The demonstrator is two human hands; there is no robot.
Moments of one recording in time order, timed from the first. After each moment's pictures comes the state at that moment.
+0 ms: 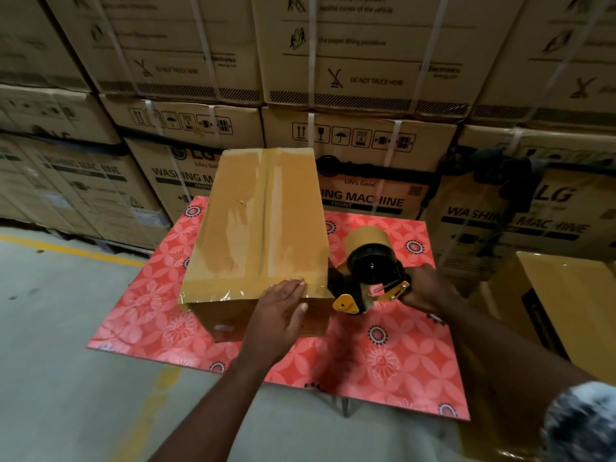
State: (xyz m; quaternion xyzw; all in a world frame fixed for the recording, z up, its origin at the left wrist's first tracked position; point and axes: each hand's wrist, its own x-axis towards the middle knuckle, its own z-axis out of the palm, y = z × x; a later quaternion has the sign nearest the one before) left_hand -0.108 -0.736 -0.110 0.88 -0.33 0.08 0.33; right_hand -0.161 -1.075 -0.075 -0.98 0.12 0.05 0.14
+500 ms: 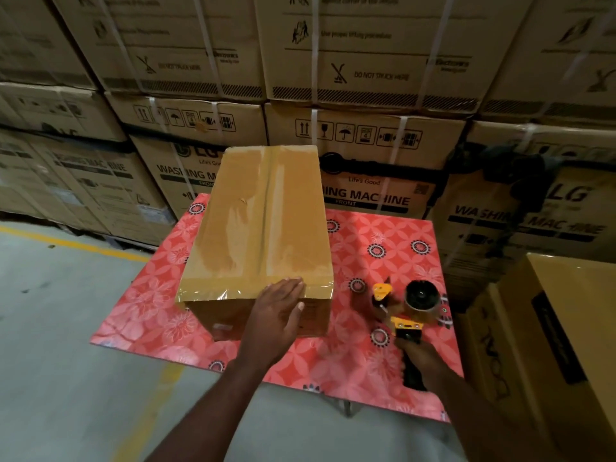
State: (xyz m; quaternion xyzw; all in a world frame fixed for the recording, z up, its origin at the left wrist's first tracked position) left_hand -0.109 -0.742 -0.110 0.87 -0.31 0.10 0.36; right_hand -0.229 -1.051 -0.224 -0.62 0.49 0.07 0.61
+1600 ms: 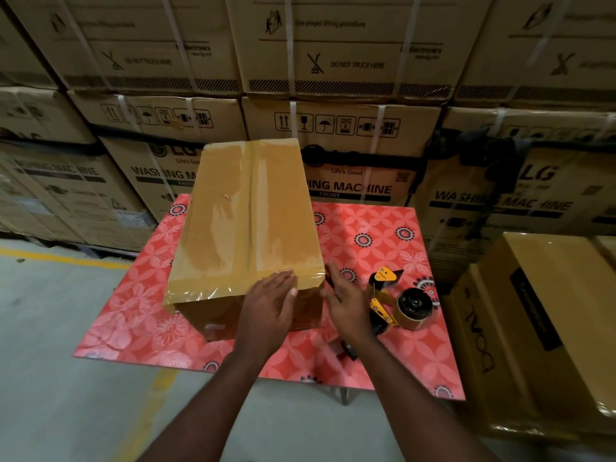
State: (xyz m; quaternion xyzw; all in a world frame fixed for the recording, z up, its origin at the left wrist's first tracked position) left_hand -0.112 -0.746 -0.095 0.88 -0.28 0.10 0.37; right_hand -0.157 -0.918 -0.138 -0.75 0.16 -0.17 0.62
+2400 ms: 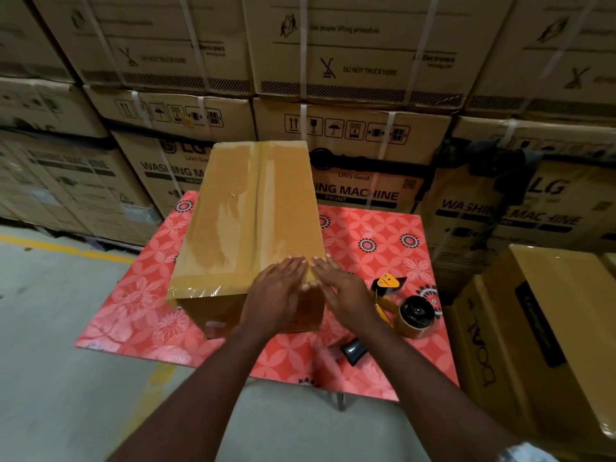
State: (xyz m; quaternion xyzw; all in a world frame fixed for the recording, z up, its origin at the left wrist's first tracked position) left_hand -0.075 -0.760 -0.099 0.90 -0.38 0.10 0.19; right_hand -0.136 -0.944 -0.116 -0.91 -0.05 -0.19 0.37
